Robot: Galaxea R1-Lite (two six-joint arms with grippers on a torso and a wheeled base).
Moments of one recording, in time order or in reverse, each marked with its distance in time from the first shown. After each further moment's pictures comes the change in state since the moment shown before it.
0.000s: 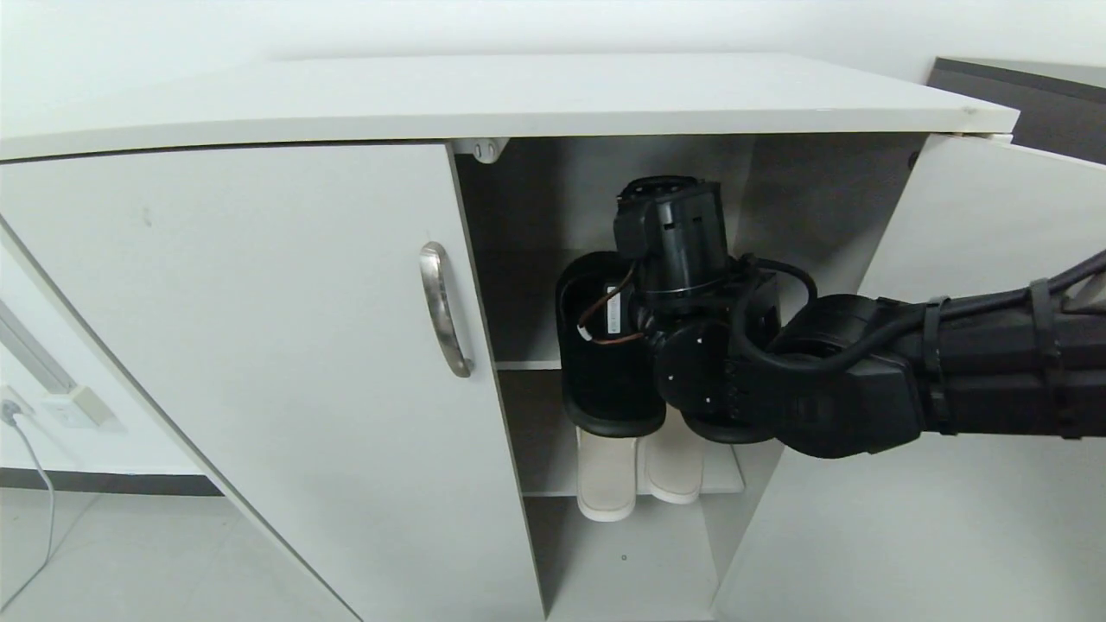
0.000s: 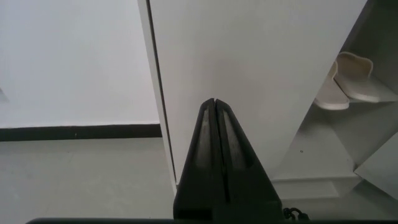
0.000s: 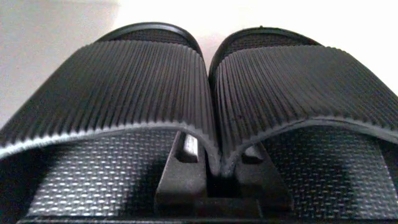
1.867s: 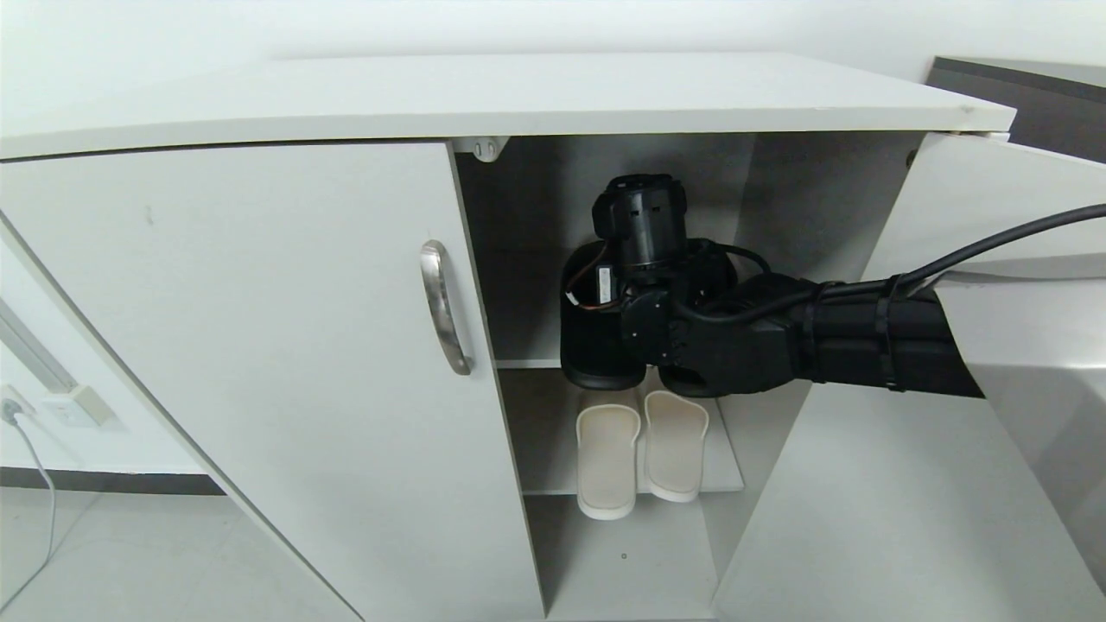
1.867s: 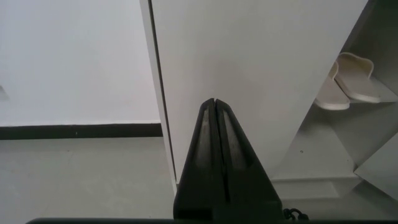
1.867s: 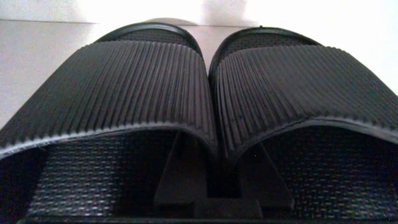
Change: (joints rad) left arm 0.000 0.000 0.000 0.000 0.004 -0.004; right arm -0.086 0.201 -0.316 0.094 0.008 -0.046
